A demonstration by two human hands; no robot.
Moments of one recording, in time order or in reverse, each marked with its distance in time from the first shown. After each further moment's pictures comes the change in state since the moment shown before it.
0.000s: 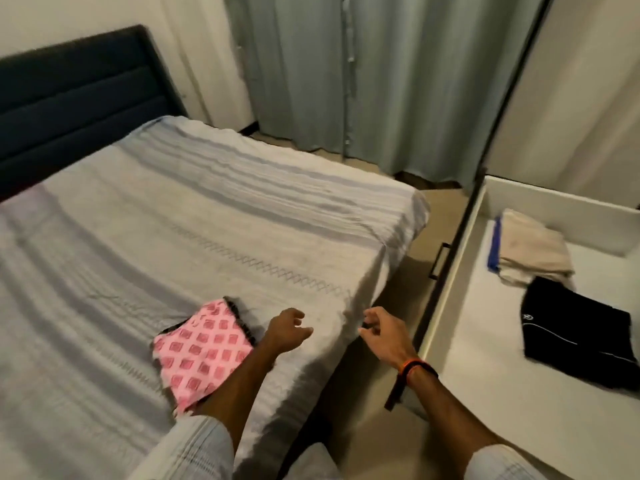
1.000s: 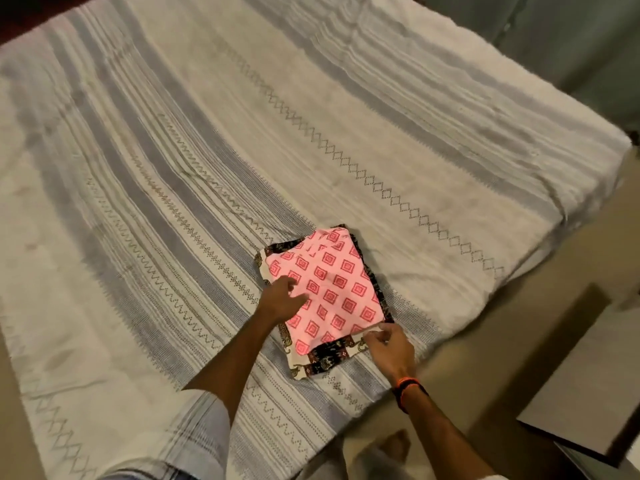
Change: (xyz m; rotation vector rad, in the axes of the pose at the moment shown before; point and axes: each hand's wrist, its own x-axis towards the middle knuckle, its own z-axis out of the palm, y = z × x) left_hand 0.052 -0.325 -0.180 -0.115 0.063 -0.381; right_hand 0.015 -0.102 0.355 -0.026 -0.222 0.453
